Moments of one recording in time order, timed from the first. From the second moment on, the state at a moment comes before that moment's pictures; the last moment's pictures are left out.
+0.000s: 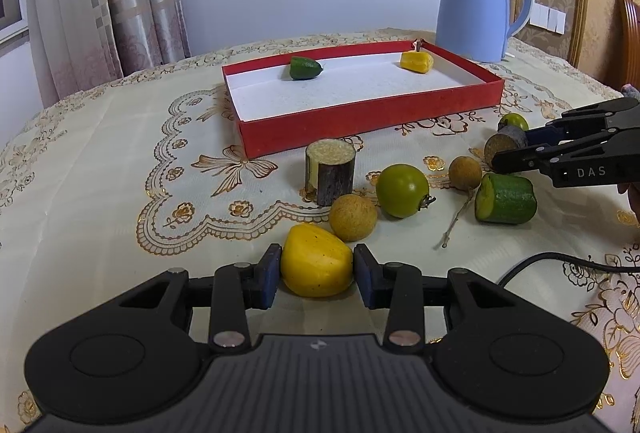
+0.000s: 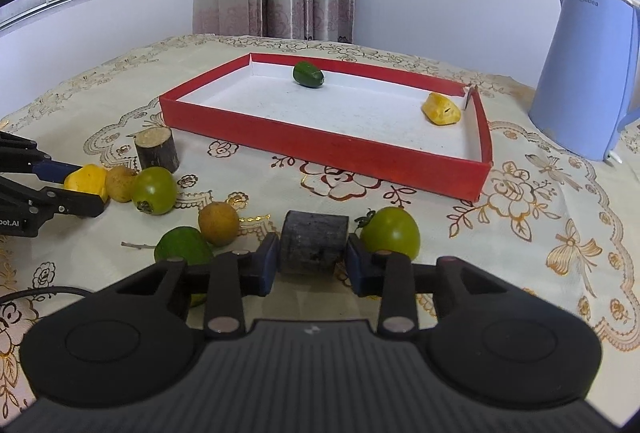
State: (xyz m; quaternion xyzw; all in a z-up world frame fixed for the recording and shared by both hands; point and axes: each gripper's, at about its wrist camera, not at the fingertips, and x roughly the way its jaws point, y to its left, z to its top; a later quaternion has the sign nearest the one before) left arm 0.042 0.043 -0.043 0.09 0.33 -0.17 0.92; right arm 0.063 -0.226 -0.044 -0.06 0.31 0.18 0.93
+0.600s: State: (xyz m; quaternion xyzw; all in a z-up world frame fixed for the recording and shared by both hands) left arm 0.040 0.042 -0.037 0.08 0.33 -0.17 0.93; right arm 0.043 -0.235 -0.027 -0.05 0.28 0.17 0.94
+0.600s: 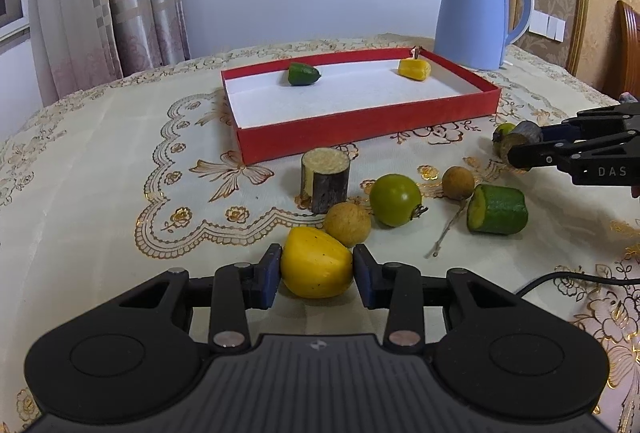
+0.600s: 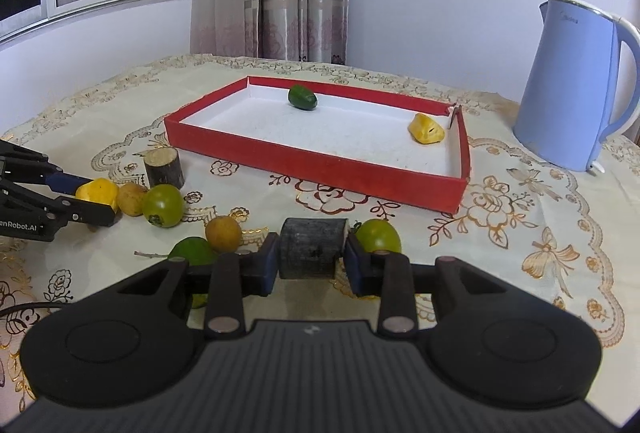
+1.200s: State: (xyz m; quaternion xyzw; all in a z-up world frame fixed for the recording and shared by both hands) left arm 0.062 0.019 0.027 0.03 0.24 -0.16 0.96; right arm 0.026 -0.244 0.004 -0.04 0.22 0.17 0.96
